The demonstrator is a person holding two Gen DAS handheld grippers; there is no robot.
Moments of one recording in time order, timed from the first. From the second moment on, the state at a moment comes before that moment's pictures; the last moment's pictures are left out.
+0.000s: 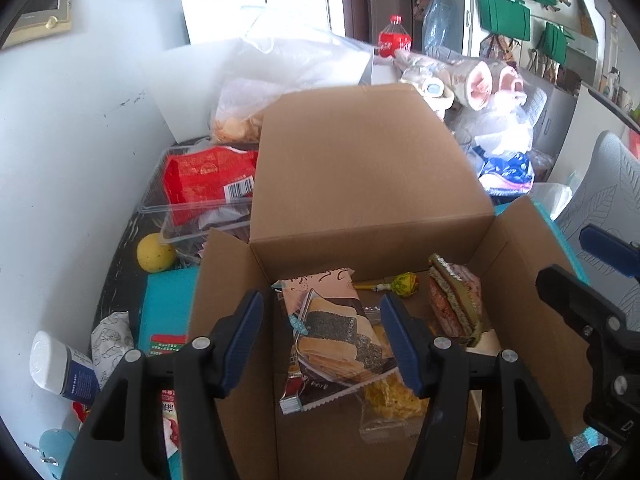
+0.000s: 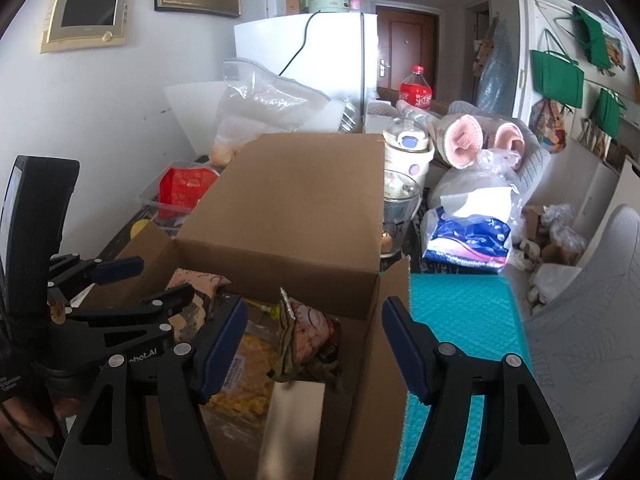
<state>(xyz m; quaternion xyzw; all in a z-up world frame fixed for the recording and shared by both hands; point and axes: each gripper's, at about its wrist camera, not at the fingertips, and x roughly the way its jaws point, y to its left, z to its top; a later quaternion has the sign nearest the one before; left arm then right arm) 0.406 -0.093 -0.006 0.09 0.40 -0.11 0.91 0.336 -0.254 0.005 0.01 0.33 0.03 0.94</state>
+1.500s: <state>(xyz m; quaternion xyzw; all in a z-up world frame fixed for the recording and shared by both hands) 0.188 -0.018 0.088 0.07 0.27 -0.15 0.95 0.117 -0.212 0.062 0.02 0.24 0.06 0.97</state>
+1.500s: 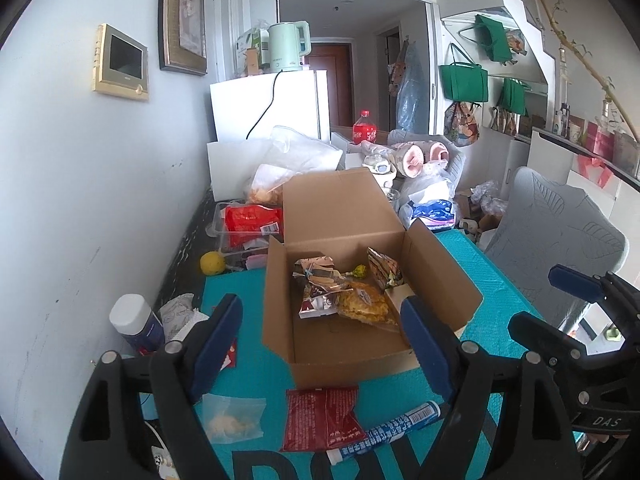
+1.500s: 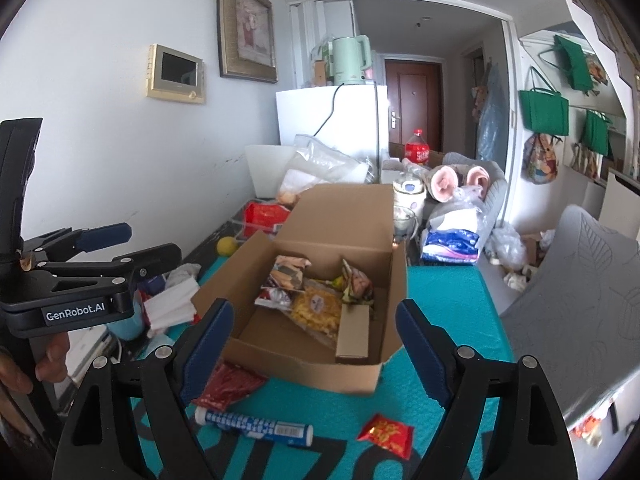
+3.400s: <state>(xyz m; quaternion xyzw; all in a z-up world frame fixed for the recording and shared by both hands) 0.202 0.044 -0.065 -0.02 0.44 -0.08 0.89 0.186 -0.129 -0.118 -0.11 0.47 0.29 0.83</state>
